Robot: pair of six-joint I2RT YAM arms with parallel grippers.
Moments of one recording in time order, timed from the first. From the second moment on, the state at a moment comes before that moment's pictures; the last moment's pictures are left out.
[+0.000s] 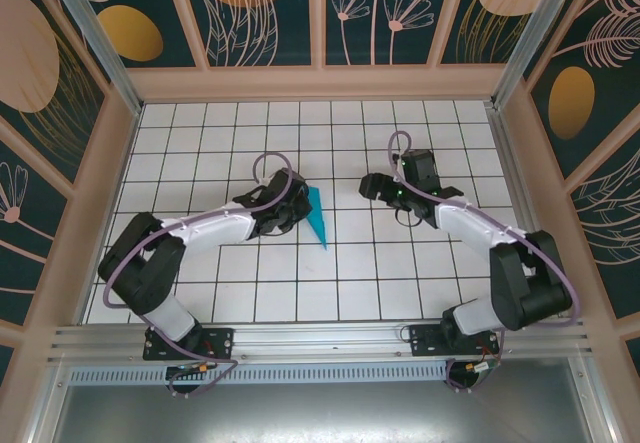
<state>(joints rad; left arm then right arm) -0.72 1.62 0.92 -0.13 -0.05 -1.17 0.36 1.41 0.80 -0.16 -0.26 0.57</state>
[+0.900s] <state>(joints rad) -0.70 1.71 0.66 0.36 0.25 -1.12 0.60 1.51 0.77 -0.16 -0.35 0.68</state>
